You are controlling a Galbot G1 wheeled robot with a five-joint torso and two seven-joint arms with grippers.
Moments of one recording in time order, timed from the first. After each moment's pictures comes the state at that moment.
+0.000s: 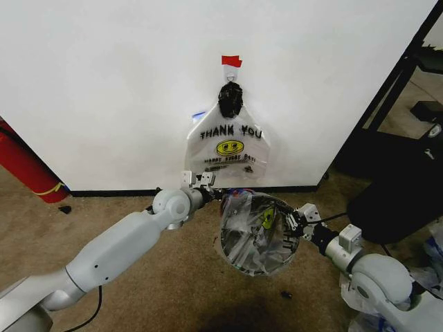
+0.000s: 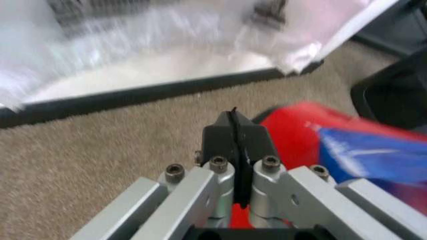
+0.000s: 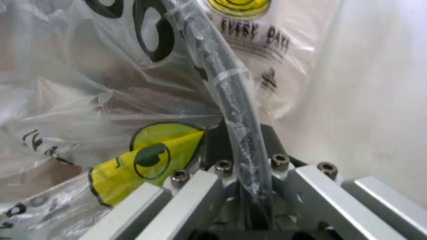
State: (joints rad) left arm 0.44 -0.99 0.32 -1.62 -1.31 0.49 -0.34; right arm -1.35 0.76 0.37 2.07 0.54 -0.17 -0.12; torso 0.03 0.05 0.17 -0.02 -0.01
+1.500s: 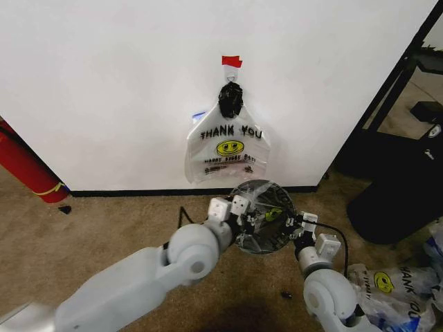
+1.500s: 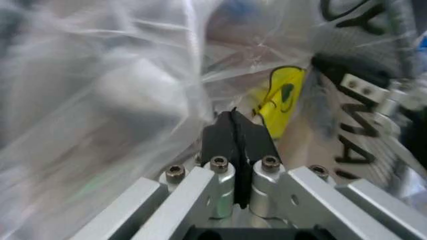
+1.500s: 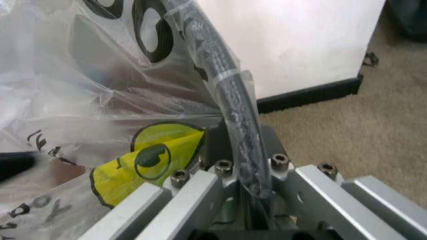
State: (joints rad) left arm 0.52 -1.08 0.50 -2.00 -1.17 0.63 -0.74; right arm -1.39 1.27 0.32 2.09 0.51 -0.31 0.41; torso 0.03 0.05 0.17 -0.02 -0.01
